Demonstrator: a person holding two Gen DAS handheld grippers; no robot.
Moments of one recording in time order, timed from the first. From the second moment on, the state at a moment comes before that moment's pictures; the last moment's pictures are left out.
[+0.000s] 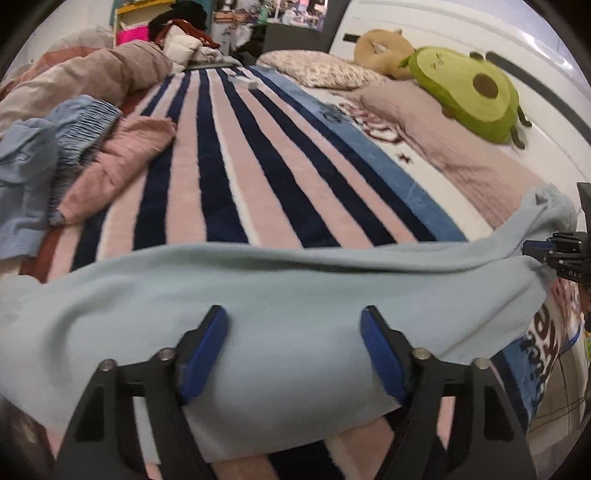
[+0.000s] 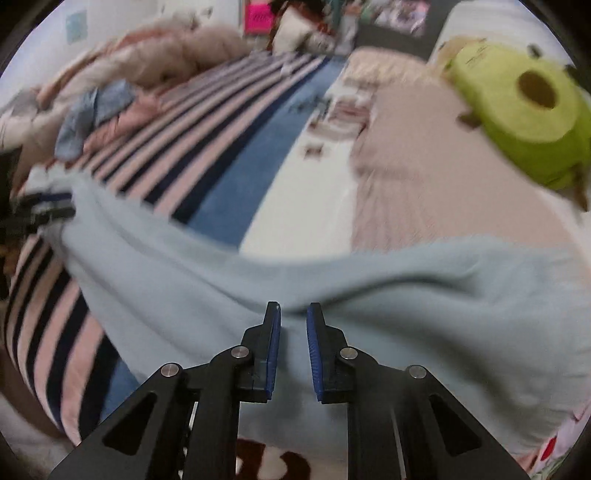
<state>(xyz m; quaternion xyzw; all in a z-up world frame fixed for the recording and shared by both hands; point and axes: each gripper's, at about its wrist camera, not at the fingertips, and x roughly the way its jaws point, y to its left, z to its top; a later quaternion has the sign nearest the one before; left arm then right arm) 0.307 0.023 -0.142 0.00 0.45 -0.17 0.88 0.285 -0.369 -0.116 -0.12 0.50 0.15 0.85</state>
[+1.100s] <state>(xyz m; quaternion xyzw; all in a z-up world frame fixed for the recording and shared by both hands) 0.301 0.050 -0.104 -0.01 0.39 -0.10 0.92 0.253 -0.410 -0.054 -0.04 0.38 0.04 0.92</state>
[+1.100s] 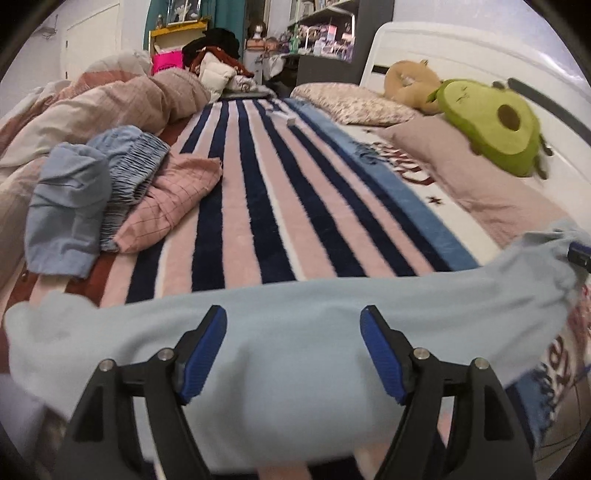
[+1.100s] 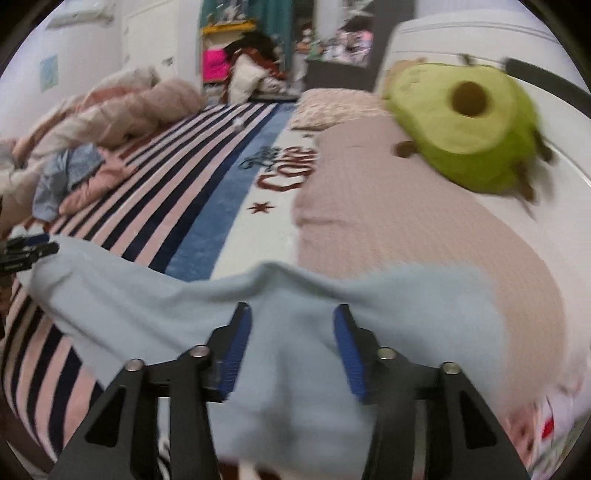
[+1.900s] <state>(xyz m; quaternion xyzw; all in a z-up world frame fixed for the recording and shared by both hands) 0.223 0.052 -0.098 -0.05 0.39 -0.08 0.92 0.190 -0.510 -0.092 0.17 0.29 -0.01 0.94</state>
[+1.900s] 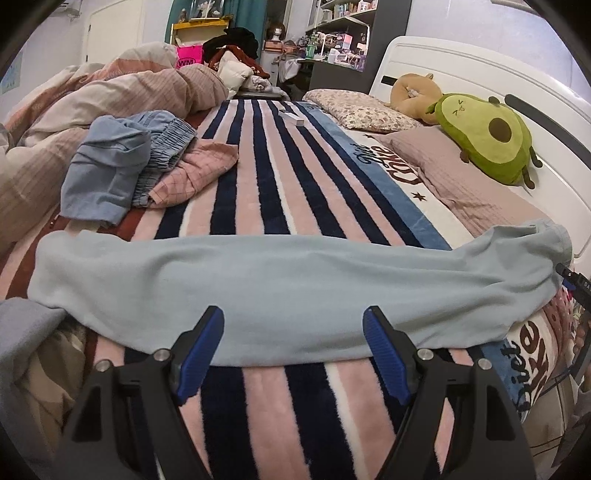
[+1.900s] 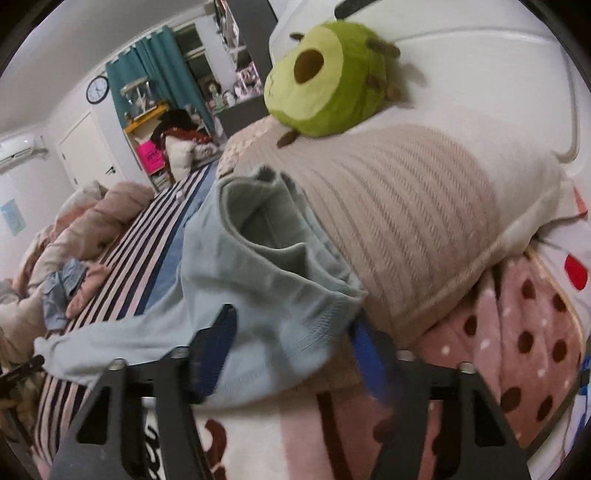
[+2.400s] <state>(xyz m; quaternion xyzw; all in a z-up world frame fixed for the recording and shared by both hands) 0.211 0.064 -0.076 -0.04 0.36 -0.07 0.93 0.156 -0.529 -0.029 0.10 0.22 -0.10 0.97</state>
